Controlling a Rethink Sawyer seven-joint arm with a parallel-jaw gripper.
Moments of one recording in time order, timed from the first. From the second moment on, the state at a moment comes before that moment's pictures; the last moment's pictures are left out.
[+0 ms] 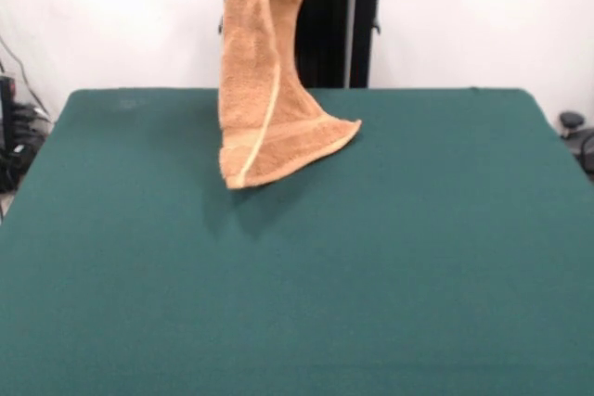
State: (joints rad) arm -1.88 -0.74 1.64 2.60 -0.40 0.41 1.66
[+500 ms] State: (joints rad) arm -1.84 -0.67 1.63 2.58 -0.56 0.43 1.66
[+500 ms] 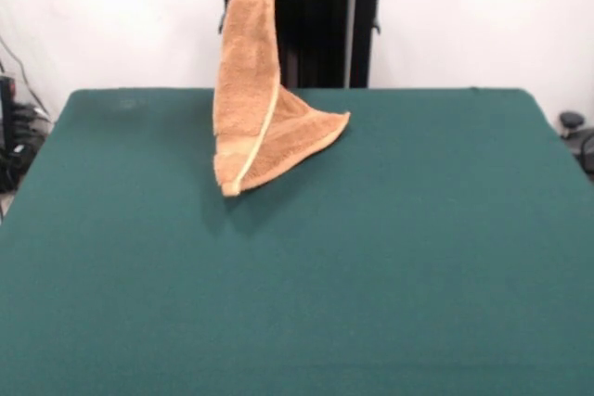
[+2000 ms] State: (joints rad) arm -2.07 0.07 1.16 2.34 -0.89 0.46 1.49
